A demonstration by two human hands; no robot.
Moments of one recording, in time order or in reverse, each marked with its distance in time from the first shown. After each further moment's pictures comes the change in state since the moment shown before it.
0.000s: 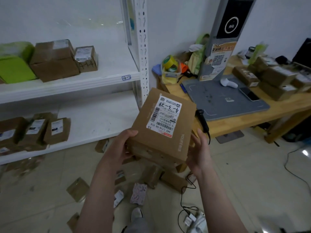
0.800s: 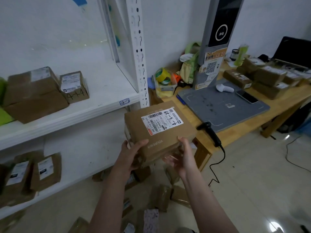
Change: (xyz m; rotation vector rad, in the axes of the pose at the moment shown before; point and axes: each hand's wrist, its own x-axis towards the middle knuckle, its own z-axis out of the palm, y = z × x) left_hand 0.134 0.056 -0.037 0.085 -0.045 -0.067; right_hand 0.104 0.024 0.121 0.183 0.151 0.009
